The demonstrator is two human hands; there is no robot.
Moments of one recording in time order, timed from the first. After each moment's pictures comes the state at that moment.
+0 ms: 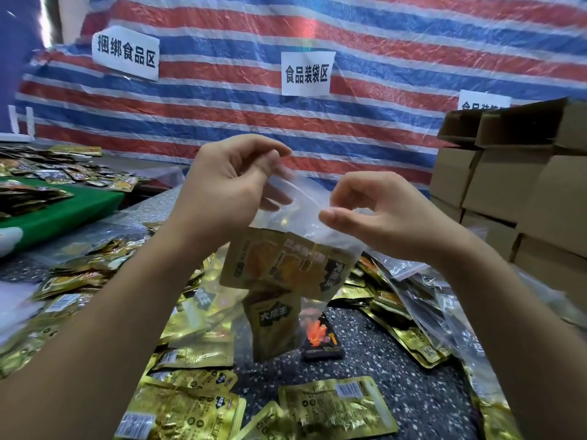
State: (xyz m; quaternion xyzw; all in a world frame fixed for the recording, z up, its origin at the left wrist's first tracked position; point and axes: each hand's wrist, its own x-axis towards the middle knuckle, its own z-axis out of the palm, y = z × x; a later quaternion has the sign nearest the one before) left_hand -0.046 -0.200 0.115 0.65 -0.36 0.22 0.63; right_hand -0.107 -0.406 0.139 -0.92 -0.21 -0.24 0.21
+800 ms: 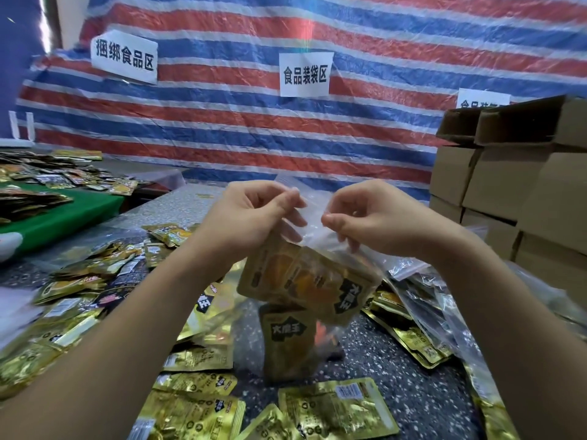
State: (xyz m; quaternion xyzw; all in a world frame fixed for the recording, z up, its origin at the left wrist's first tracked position) left_hand -0.036 -0.218 0.093 0.68 -0.34 0.06 0.65; right_hand -0.093 -0.412 0.138 -0.95 -0.15 -0.15 0.23
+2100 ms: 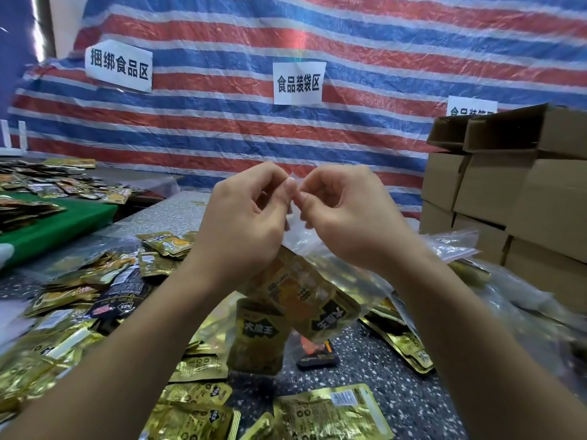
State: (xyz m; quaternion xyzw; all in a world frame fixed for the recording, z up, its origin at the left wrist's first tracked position) left_hand -0.061 -0.222 0.104 0.68 -0.38 0.33 0.54; right_hand -0.110 -0.365 0.139 -0.89 -0.16 -0.33 0.29
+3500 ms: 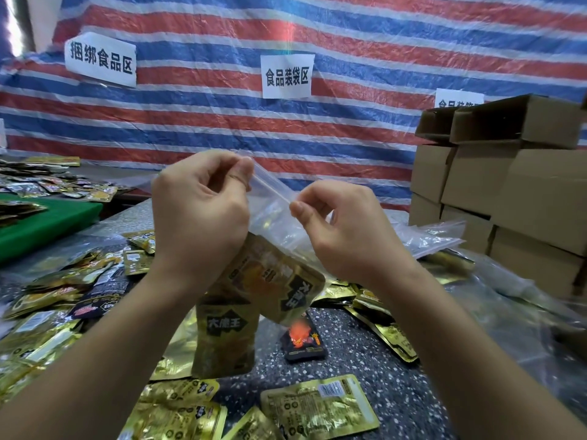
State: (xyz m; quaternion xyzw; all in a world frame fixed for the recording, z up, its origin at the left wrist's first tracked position) left_hand -0.059 -0.219 0.103 0.64 -0.27 0.44 0.57; right_hand -0.106 -0.383 0.112 -0.87 -0.16 -0.39 0.25
